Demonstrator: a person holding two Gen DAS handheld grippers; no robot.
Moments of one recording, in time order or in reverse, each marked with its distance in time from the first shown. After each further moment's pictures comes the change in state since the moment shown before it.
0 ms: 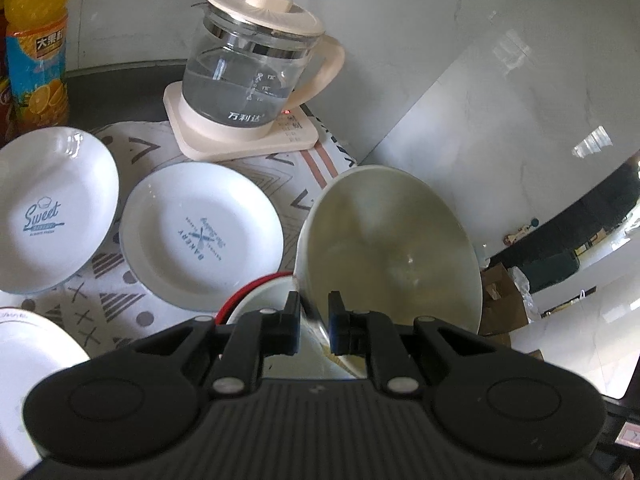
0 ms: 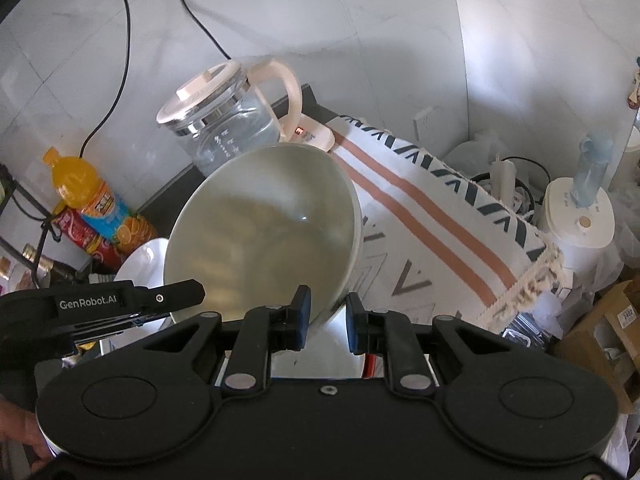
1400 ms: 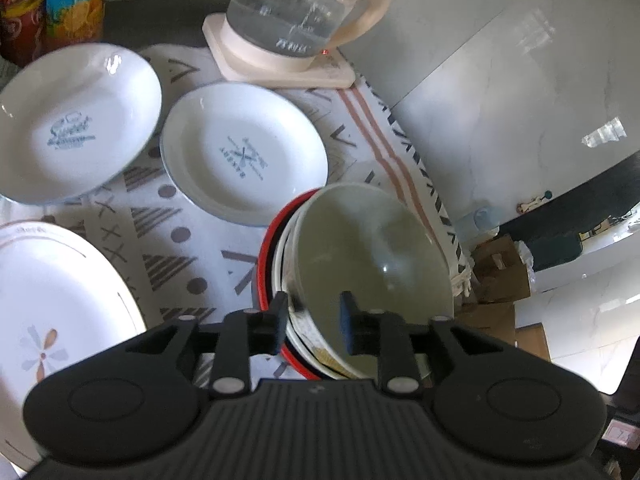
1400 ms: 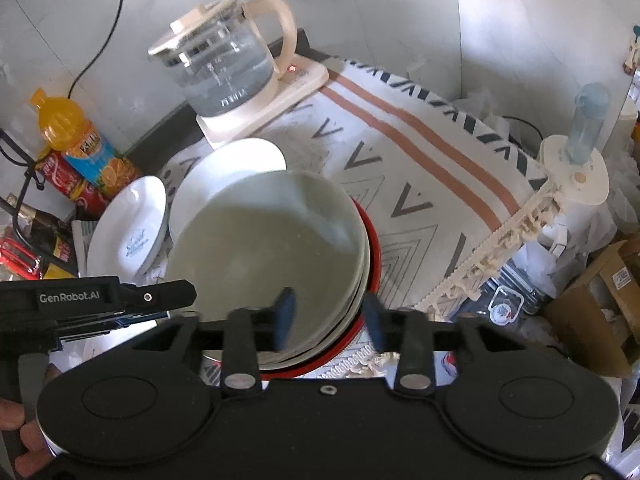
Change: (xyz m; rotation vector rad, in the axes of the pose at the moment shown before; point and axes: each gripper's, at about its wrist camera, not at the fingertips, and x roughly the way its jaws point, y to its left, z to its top) left arm -0.002 0.038 -0.034 -0.067 0.120 0.015; right arm 0.012 0.009 -0.047 -0.011 0.095 -0.044
